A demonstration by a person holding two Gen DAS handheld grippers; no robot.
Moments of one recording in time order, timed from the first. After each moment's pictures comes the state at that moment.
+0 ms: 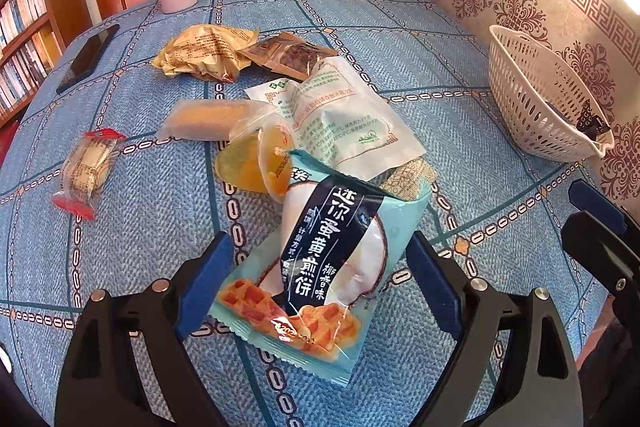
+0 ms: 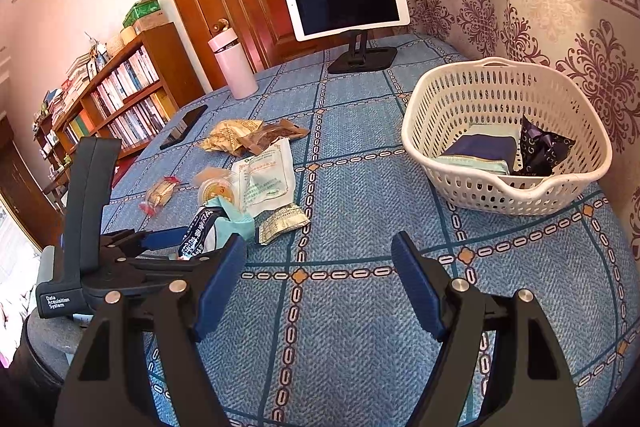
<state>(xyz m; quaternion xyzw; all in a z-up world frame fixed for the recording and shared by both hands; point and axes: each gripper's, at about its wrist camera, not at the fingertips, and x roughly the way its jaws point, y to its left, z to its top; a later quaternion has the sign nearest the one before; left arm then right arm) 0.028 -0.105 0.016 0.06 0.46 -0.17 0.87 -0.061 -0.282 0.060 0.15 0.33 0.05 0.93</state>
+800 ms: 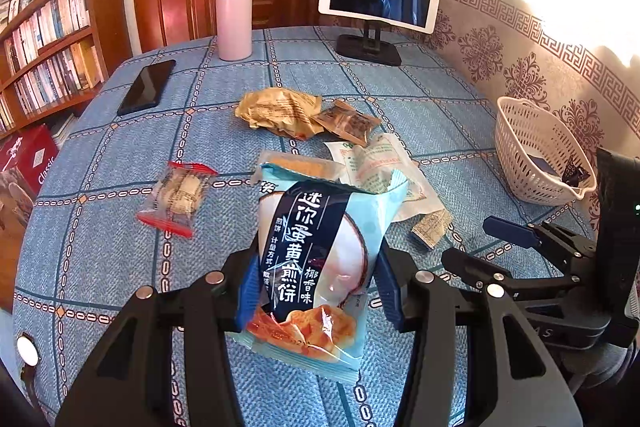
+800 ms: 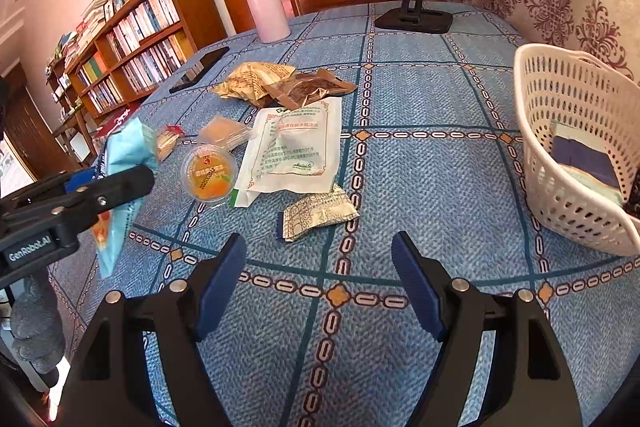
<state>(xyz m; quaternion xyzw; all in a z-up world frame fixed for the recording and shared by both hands) 0.005 -0.045 0.071 0.02 0.38 -0.13 0.91 0.005 -0.232 0.030 0.07 0.41 0.11 0.90</state>
